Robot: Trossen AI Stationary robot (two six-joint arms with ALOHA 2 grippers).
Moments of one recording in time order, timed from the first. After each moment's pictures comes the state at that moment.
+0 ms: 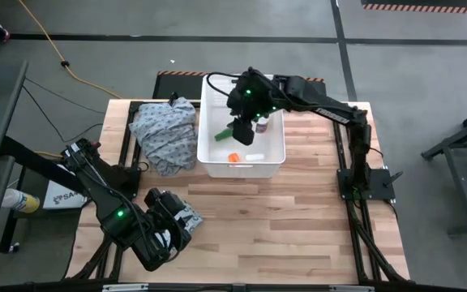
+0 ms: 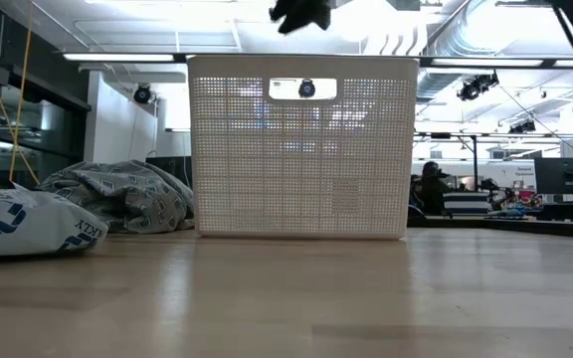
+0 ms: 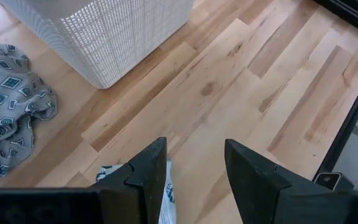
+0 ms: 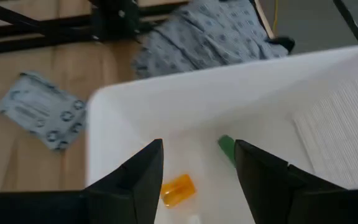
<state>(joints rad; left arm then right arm) -0.80 1.62 1.69 -1.41 -0.72 -1.49 -0.25 1.95 2.31 -1.14 -0.07 -0.02</state>
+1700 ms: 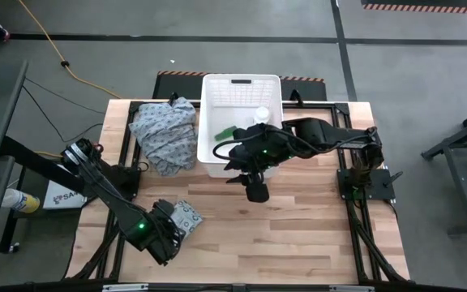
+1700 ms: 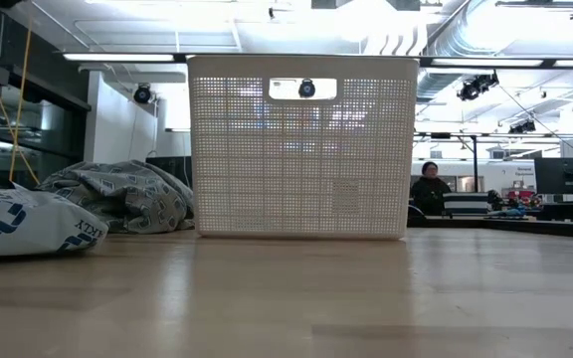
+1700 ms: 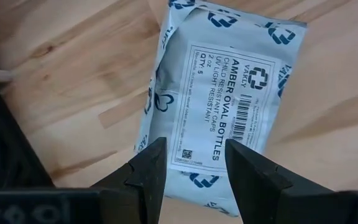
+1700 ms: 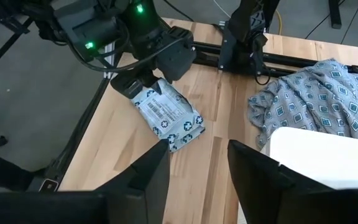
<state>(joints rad) -0.80 1.62 1.26 -1.24 -0.19 -1.92 0.15 1.88 2.31 -1.08 -0.06 -0.03</state>
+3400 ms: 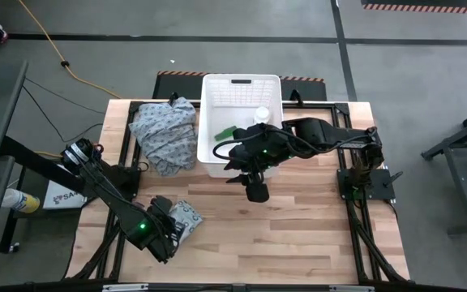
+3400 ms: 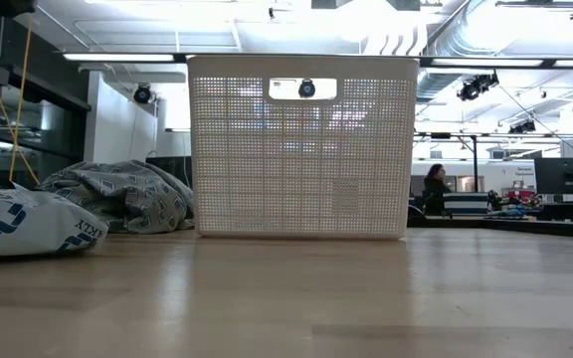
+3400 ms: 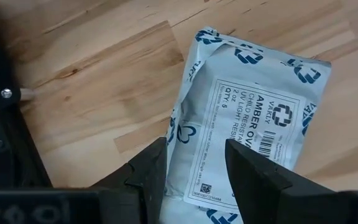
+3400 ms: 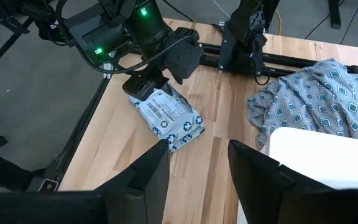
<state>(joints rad) -0.80 1.62 1.21 -1.28 -0.27 -1.99 0.15 1.88 2.31 -1.08 -0.06 -0.03</state>
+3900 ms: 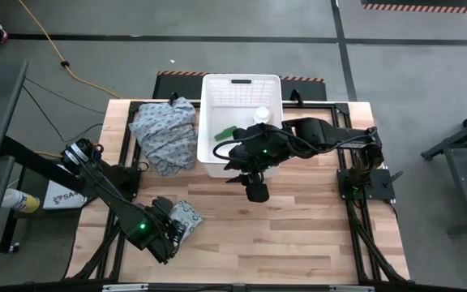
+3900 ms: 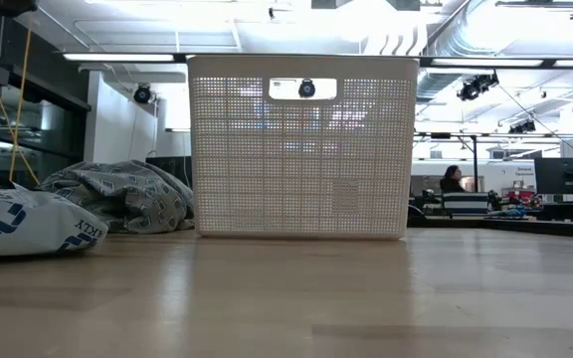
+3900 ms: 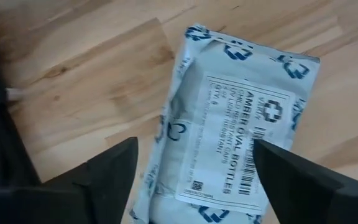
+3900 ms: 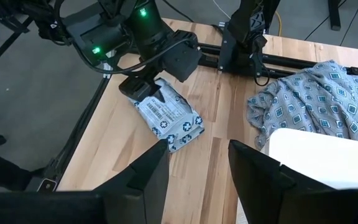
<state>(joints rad) -0.80 1.62 1.21 -1.25 -0.27 -1.97 0.15 1.88 2.31 -1.08 -0.06 -0.03</state>
